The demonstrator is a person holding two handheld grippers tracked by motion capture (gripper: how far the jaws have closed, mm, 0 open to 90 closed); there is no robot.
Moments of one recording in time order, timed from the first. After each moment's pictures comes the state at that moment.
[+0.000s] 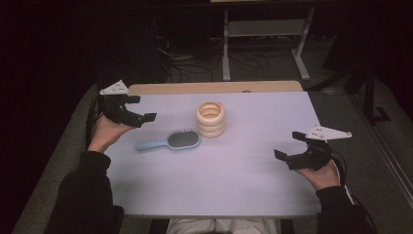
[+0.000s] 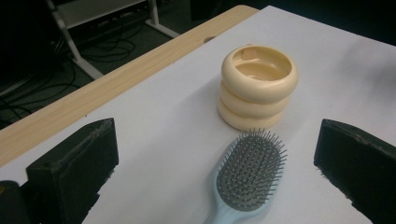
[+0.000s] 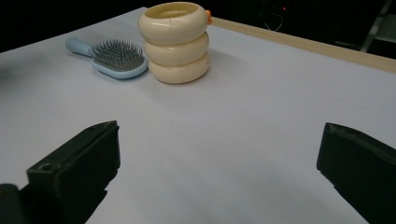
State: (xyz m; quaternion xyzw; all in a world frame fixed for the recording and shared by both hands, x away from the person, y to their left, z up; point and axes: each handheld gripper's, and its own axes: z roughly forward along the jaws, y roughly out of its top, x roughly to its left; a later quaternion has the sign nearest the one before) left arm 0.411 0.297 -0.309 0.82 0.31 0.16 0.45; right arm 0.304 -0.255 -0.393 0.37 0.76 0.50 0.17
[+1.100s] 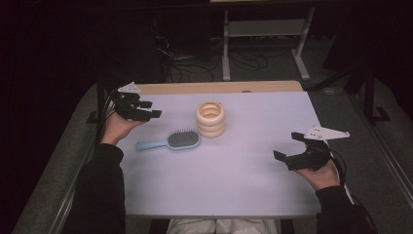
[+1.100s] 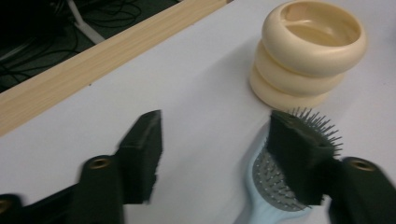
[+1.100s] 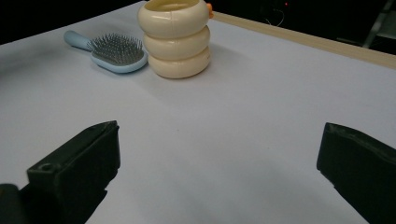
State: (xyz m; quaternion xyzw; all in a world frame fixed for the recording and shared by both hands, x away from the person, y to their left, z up) left arm 0.450 0.290 -0.343 0.84 0.34 0.16 0.39; right arm 0.305 -0.254 -0.395 0.37 0.77 0.49 0.17
